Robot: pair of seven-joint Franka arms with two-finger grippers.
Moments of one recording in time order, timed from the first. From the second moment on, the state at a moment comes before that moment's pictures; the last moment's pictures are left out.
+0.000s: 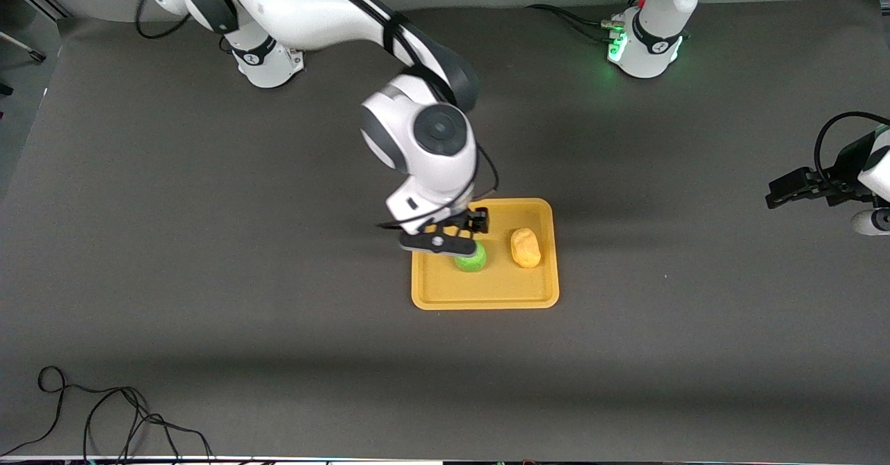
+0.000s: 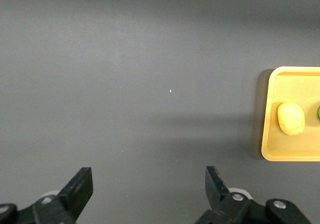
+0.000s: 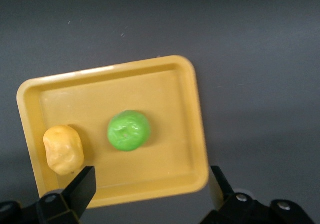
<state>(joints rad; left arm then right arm) -0.02 0.09 0.06 -1.61 -0.04 1.69 0.00 0.73 0.77 -0.05 -0.93 -0.03 1.70 0.87</state>
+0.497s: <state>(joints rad) 0.00 0.09 0.06 -1.61 -0.04 1.70 -0.05 0.63 0.44 -0.22 -1.16 -0.08 1.55 0.40</state>
